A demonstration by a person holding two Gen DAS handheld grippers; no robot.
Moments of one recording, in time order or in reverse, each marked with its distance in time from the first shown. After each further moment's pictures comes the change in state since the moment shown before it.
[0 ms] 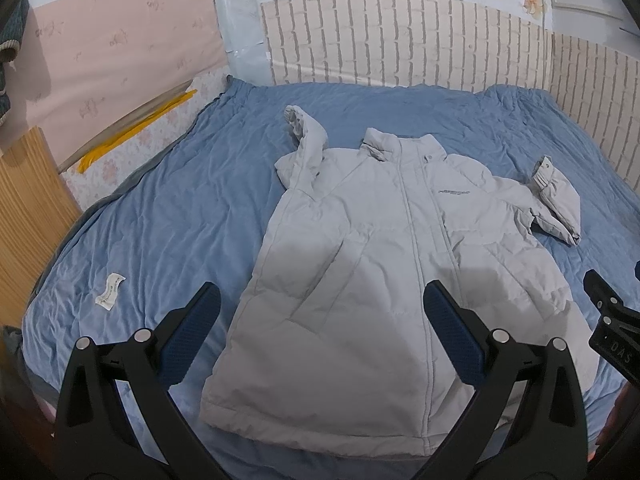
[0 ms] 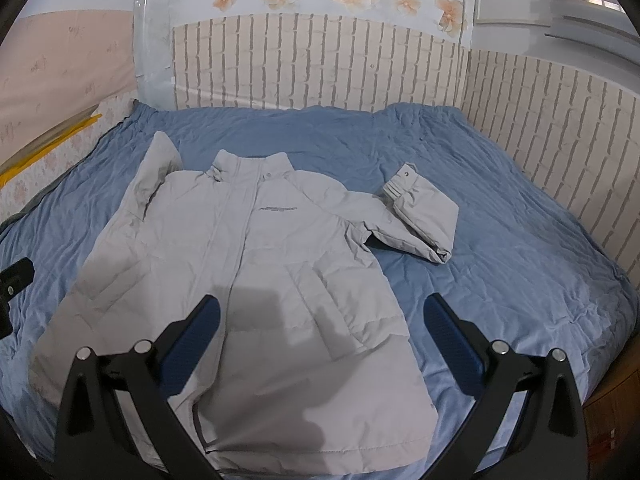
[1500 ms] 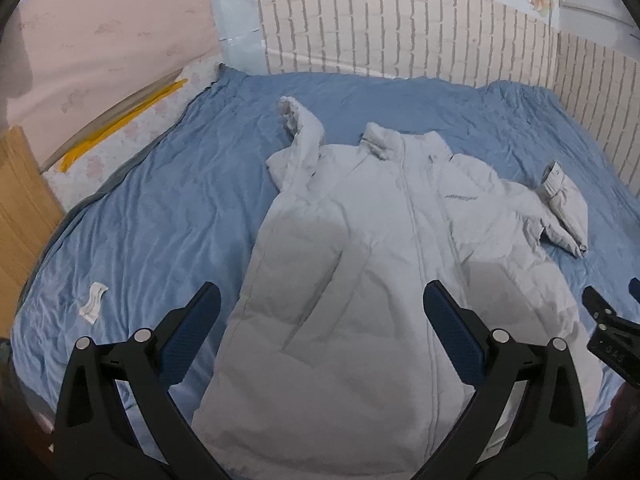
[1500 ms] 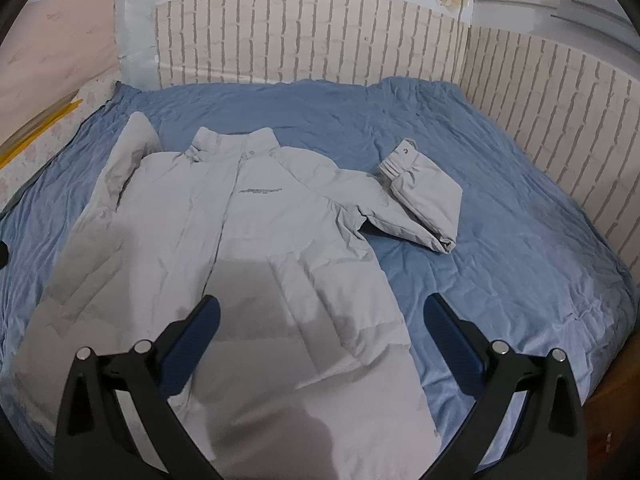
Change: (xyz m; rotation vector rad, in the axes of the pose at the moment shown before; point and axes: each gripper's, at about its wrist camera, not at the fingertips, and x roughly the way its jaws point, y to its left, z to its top) left arm 0.045 0.002 0.034 -0.007 0.042 -0.022; right arm 0.055 -0.008 0.021 0.005 0.111 -0.033
